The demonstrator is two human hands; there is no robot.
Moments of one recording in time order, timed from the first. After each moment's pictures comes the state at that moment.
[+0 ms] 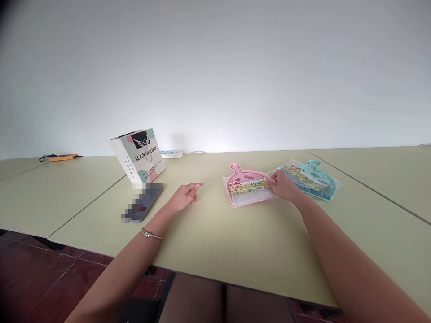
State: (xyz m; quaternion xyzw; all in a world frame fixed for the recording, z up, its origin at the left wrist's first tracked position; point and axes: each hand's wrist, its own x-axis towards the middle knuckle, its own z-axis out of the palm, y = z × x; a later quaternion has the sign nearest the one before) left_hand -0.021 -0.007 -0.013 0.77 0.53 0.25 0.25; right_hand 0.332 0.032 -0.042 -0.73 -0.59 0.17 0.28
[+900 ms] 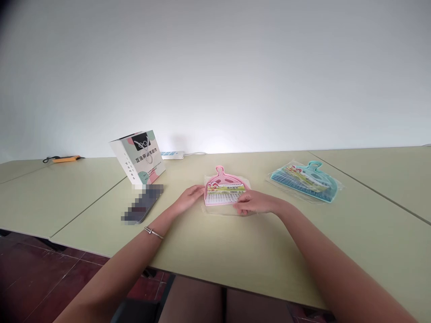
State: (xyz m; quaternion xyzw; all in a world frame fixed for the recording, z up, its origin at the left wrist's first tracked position) left_hand -0.008 0.011 -0.035 0.72 0.50 0.31 0.38; right_hand 0.254 -0.020 0.001 -0.47 -0.78 0.42 0.07
